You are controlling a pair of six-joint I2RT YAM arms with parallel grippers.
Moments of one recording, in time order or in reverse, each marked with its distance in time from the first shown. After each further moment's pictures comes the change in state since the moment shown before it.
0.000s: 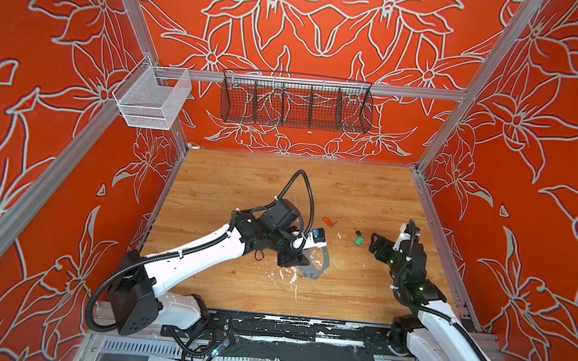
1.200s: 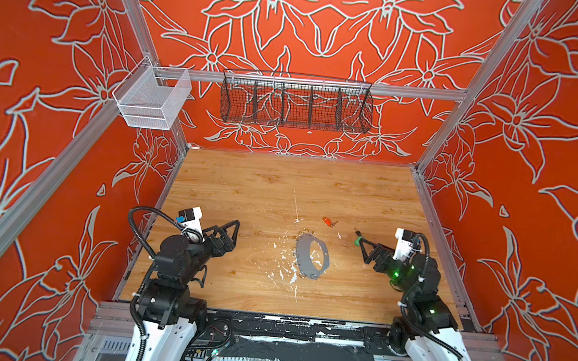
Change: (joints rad) left arm 0.777 -1.054 -0.566 0.207 -0.117 -1.160; right arm 0.000 -0.335 -0.050 -0.159 -0.444 0.110
